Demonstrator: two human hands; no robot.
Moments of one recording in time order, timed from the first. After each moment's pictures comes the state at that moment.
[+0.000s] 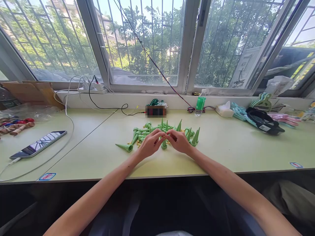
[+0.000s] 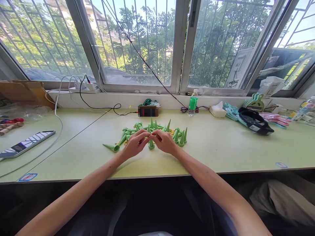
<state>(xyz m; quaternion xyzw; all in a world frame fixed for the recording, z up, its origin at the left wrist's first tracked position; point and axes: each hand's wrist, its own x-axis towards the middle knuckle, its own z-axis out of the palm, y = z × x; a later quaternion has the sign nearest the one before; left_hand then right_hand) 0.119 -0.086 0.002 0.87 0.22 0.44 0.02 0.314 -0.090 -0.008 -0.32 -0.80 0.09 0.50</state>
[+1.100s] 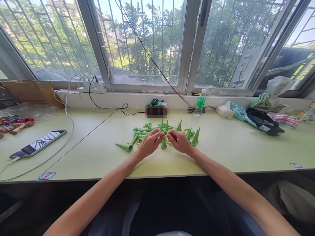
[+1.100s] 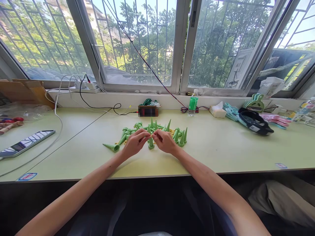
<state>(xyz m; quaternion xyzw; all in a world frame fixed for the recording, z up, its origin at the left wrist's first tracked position) 0.120 -0.085 0.005 0.86 0.23 0.46 -0.01 0.316 -0.091 -0.007 -0.32 -0.80 0.12 0.49</state>
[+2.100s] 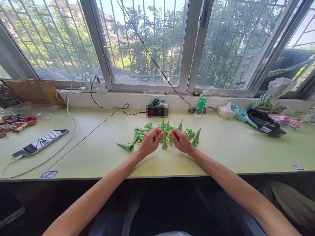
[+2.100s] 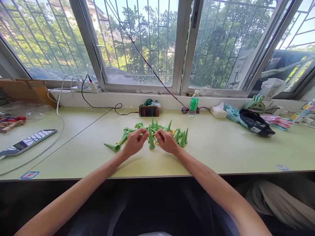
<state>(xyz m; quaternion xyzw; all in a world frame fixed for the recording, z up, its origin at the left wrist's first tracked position) 0.122 -0.083 0.002 0.80 0.35 0.48 0.09 0.320 -0.089 -0.009 -0.34 -0.79 0.09 0.50</state>
